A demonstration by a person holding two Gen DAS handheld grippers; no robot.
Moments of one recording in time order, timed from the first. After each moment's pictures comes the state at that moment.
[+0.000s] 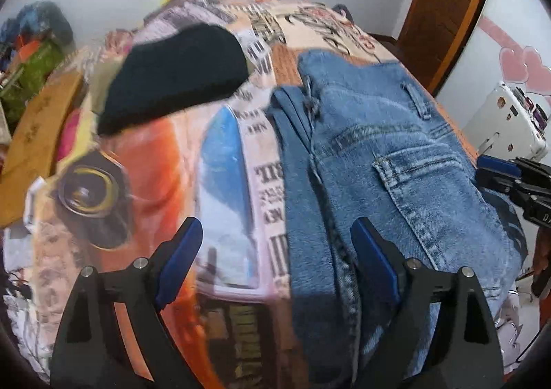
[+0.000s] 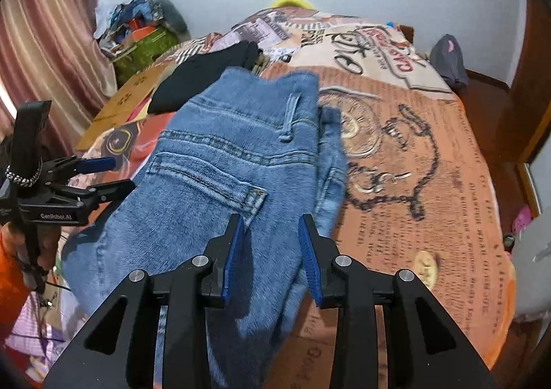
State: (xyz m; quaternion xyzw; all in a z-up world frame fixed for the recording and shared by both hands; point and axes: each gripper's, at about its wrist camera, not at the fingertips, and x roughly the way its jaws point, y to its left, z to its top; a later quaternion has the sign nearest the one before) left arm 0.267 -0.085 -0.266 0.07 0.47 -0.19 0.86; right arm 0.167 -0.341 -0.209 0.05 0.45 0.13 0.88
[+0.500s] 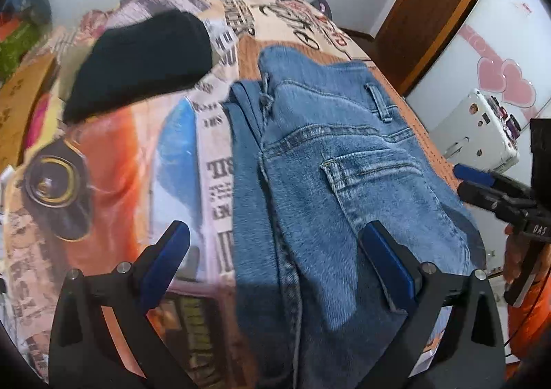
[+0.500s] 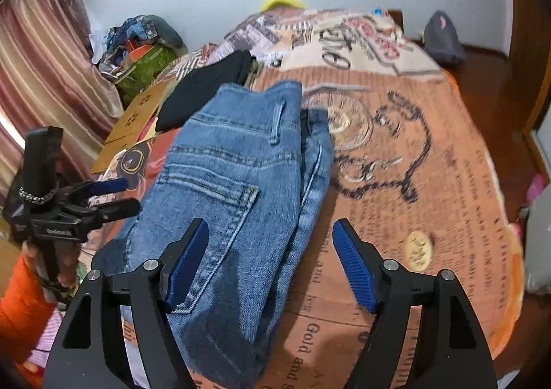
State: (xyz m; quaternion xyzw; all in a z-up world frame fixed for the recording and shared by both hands) left arm 0.273 -0.107 -0.272 0.00 0.51 -0.26 0.82; right arm 0.165 -0.364 -0.208 0.13 0.46 0.14 0.87
